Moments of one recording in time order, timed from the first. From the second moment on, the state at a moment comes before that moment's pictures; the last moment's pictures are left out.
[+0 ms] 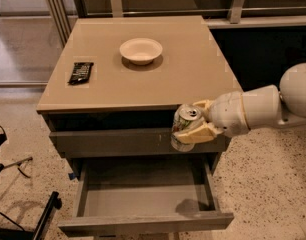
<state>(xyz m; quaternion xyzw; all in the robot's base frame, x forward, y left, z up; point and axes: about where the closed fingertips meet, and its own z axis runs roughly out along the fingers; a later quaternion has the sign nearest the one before) 0.495 -0.086 0.818 -0.54 0.68 0.28 0.40</state>
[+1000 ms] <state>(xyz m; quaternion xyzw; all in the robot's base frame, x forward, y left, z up) 0.480 -0.066 0.700 -0.56 0.66 0.28 0.41</state>
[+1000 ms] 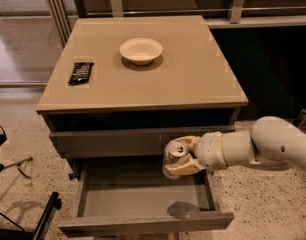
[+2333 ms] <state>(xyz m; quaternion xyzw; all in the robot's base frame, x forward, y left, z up) 0.468 -0.034 0.515 -0.55 0.65 0.30 0.43</state>
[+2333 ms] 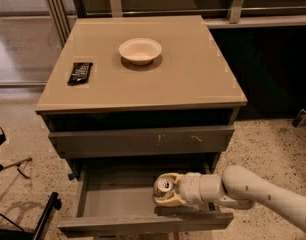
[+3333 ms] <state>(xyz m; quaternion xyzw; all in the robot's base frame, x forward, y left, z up) 0.490 -0.025 0.463 -0.56 0.66 0.28 0.42</state>
